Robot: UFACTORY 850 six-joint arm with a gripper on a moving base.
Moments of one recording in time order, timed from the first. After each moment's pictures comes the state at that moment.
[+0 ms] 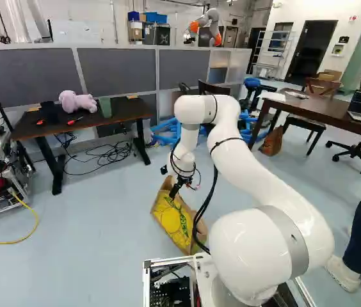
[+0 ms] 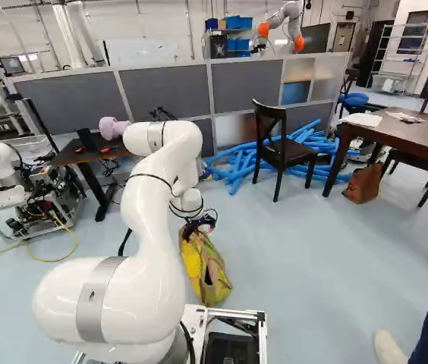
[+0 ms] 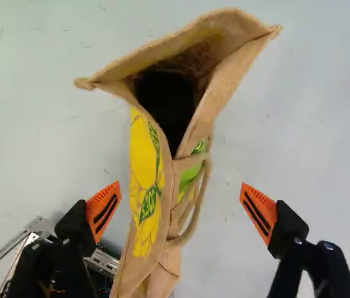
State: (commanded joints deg) arm 5.3 -73.2 -76.0 -12.0 5.4 -20.4
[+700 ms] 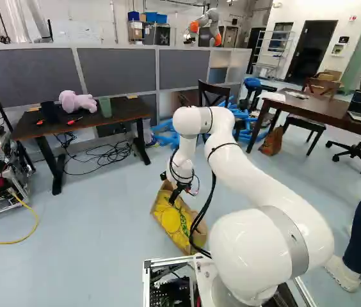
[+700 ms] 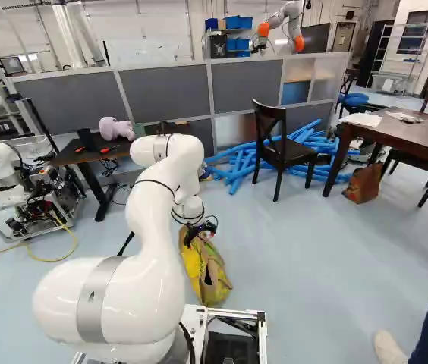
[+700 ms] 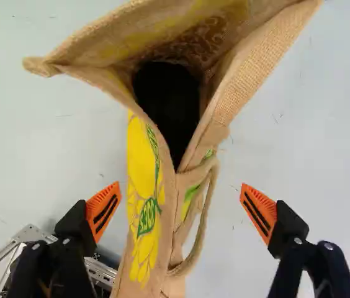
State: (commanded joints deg) arm 5.6 -80.6 -82.1 -10.9 5.4 -20.4
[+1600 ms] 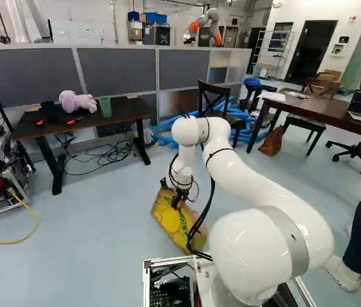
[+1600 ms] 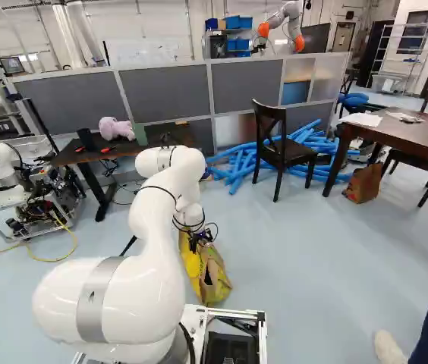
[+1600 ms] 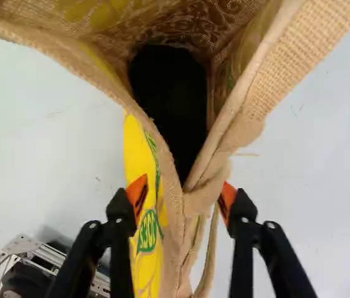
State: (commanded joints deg) arm 5.7 -86.5 -86.9 -10.0 5.4 -20.4
